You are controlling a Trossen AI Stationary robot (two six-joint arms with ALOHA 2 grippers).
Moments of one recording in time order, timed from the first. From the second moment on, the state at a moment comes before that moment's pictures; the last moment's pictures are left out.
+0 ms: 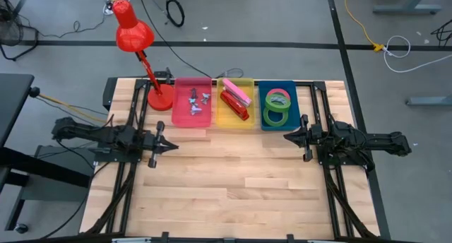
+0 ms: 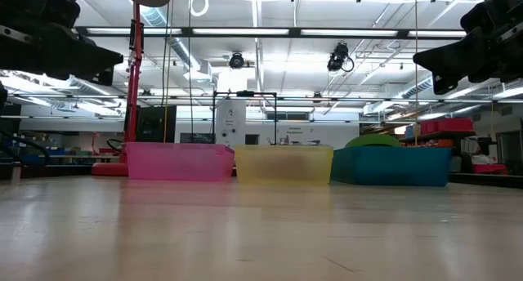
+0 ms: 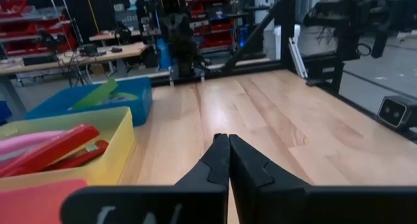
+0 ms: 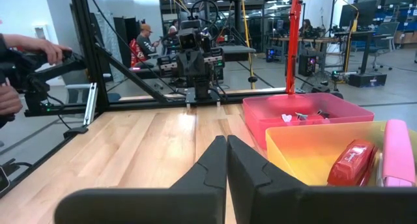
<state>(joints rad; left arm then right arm) -0.19 0.10 0.01 0.03 -0.10 0.09 0.00 0.00 0.02 0.01 0.01 0.04</state>
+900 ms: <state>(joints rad) -0.19 0.00 0.01 0.03 -0.11 0.12 0.00 0.00 0.02 0.01 0.01 0.04</state>
